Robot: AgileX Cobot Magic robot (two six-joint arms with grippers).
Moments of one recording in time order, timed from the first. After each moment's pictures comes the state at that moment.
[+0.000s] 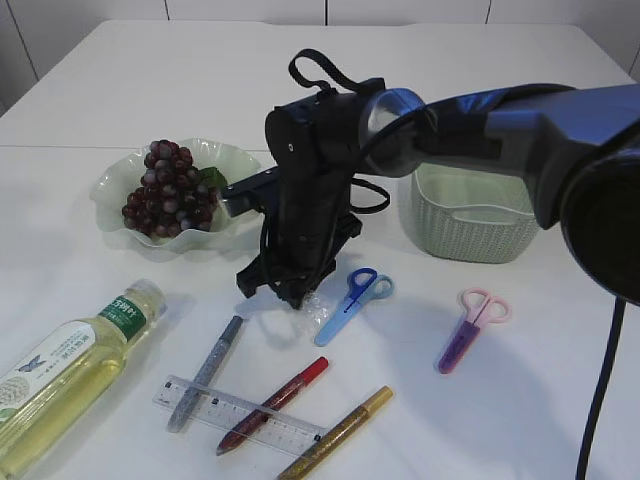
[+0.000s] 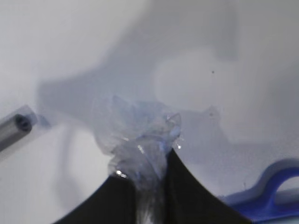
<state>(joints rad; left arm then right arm) -0.27 1.36 -1.51 0.03 1.20 -0.11 0.63 2.38 -1.92 0.03 1.03 -0.05</state>
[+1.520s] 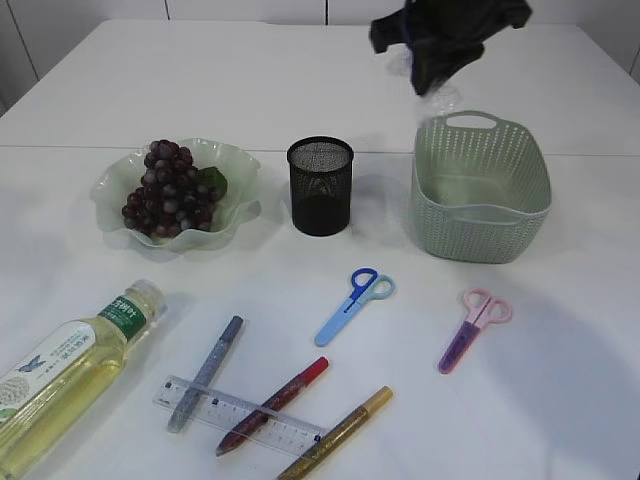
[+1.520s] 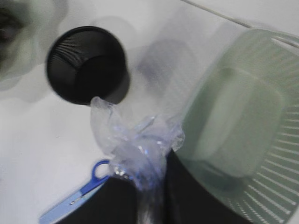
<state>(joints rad) -0.27 1.36 -1.51 0.03 1.24 -0.11 0.35 2.09 -2.16 -0.06 1.24 0.03</state>
